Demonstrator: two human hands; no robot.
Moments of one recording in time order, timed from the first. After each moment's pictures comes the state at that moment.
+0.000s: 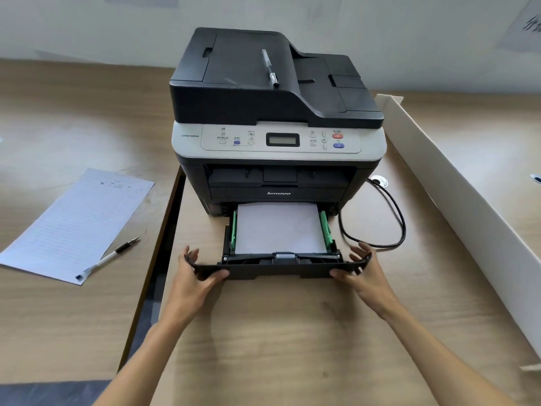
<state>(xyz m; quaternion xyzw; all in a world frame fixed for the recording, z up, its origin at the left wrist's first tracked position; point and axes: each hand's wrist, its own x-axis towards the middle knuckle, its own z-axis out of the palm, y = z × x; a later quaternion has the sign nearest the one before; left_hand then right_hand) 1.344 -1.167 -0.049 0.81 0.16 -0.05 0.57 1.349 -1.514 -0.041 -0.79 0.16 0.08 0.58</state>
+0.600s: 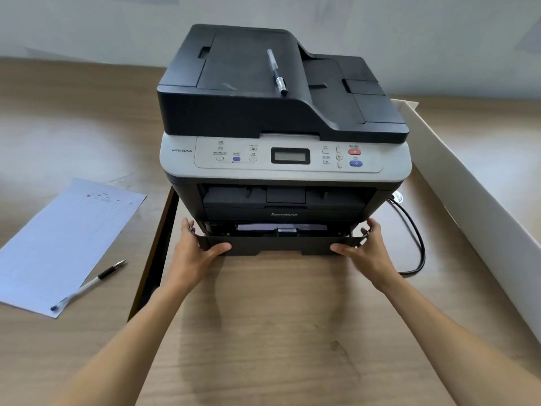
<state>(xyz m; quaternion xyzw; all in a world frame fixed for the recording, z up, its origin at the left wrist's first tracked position) 1.458 -1.166 -0.044 0.83 0.12 0.00 0.55 1.467 -1.513 -0.042 -0.80 0.18 0.04 0.57</state>
